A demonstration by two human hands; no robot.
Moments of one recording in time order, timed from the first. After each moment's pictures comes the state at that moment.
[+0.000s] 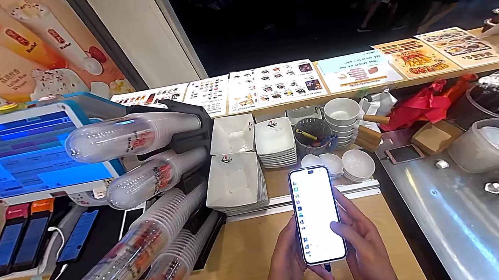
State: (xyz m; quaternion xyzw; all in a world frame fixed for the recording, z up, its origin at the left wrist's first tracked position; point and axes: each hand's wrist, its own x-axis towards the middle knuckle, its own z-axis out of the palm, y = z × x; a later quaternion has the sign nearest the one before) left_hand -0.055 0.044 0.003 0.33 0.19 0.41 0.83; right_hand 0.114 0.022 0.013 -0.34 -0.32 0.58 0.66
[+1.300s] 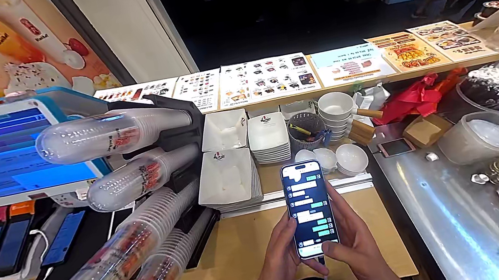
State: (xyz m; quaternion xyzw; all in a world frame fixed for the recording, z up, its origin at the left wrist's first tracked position) left_hand -0.056 0.047 0.000 0.32 0.19 0.41 0.83; right_hand 0.130 0.023 -0.005 -0.27 -0.46 0.59 0.60
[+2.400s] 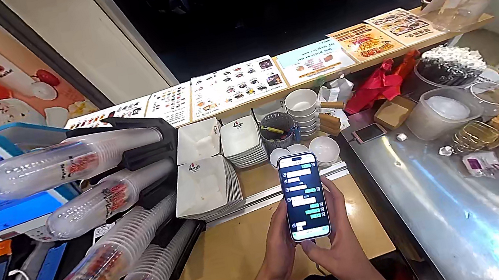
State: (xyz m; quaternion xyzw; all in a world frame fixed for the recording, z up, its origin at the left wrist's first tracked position) left_hand 0.018 0.039 0.000 0.38 0.27 0.40 0.79; right_hand 0.154 -0.014 -0.012 -0.42 -0.46 0.43 0.65
